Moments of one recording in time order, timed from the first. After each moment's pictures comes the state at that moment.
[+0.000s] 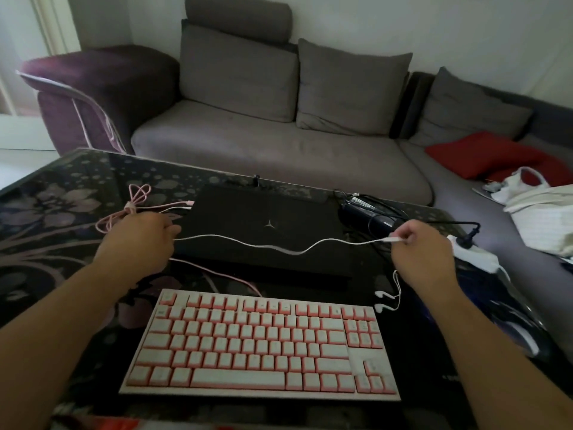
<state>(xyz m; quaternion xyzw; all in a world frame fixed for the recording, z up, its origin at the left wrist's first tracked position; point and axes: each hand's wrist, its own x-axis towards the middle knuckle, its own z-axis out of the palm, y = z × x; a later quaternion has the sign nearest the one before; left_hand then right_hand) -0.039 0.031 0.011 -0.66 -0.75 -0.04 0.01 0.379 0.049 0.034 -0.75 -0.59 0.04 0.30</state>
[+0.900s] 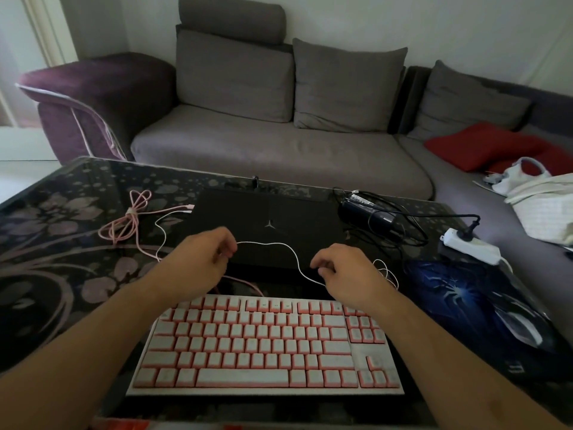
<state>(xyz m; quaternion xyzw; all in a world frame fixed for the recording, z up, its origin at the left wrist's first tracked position) 0.014 0.020 -0.002 -0.73 -0.61 -0.20 -0.24 0.303 0.037 0.000 -0.60 -0.78 0.15 0.09</state>
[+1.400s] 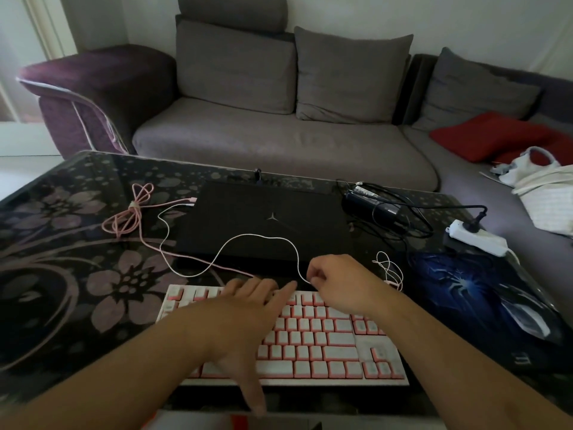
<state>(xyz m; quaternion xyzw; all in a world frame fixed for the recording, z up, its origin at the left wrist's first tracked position) 0.075 -0.036 0.005 -0.84 -0.46 0.19 -0.21 0.290 0.024 -0.005 -0.60 -0.77 0.23 0.01</state>
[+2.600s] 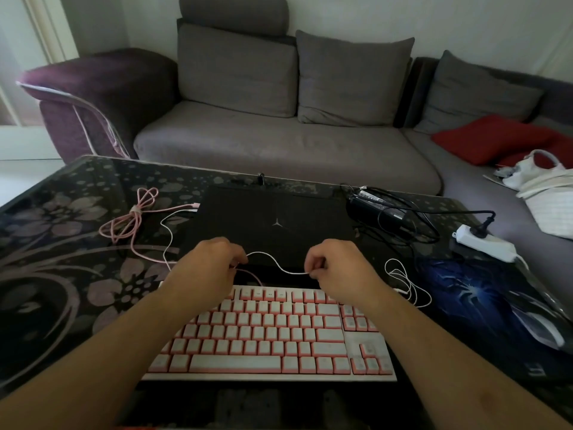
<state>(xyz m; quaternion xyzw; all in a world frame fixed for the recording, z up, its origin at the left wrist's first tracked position) 0.028 0.025 -0.003 -0.73 -0.67 -0.06 -0.16 0.274 0.048 -0.002 -0.60 -0.77 0.18 0.09</state>
